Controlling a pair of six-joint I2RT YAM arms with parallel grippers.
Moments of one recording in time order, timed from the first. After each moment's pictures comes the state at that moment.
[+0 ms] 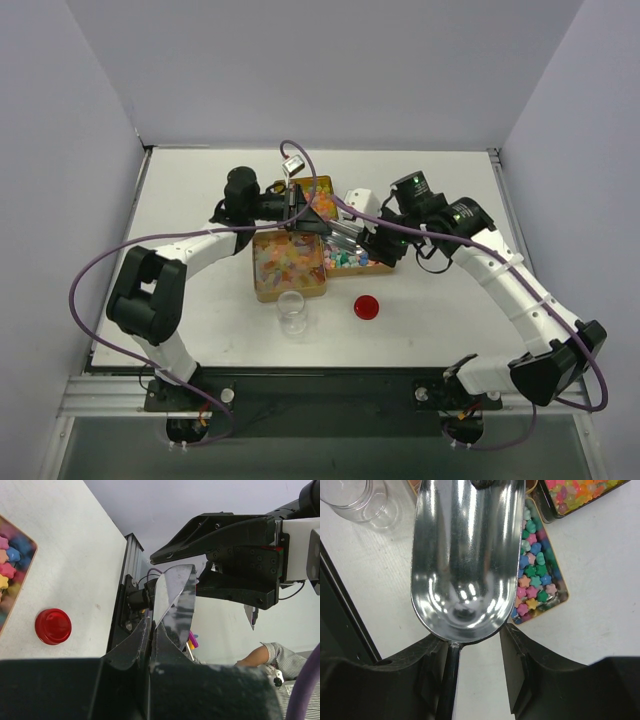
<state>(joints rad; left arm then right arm) -0.42 1.72 1.09 0.62 1.19 -1.11 0.58 1.33 1.41 -1.00 -0.27 -0.61</state>
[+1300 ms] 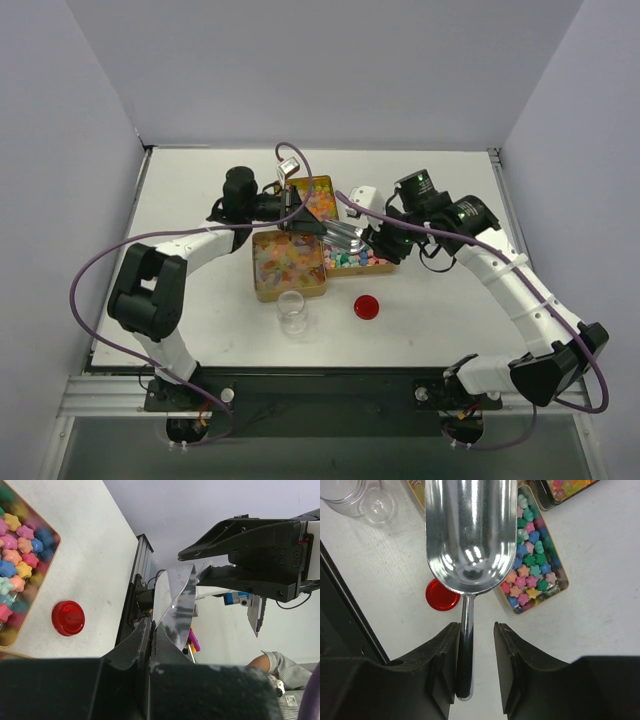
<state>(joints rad) -0.39 1.74 1.09 0.53 1.18 -1.05 0.56 1.32 1.43 -1.04 -0.25 -0.59</state>
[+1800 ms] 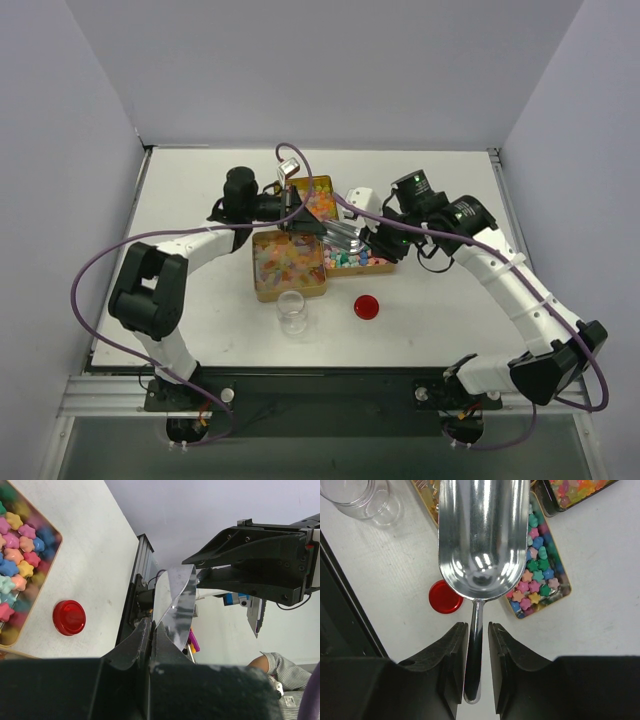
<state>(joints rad) -0.39 1.74 1.09 0.53 1.18 -1.05 0.58 1.33 1.43 -1.03 -0.26 -0.59</state>
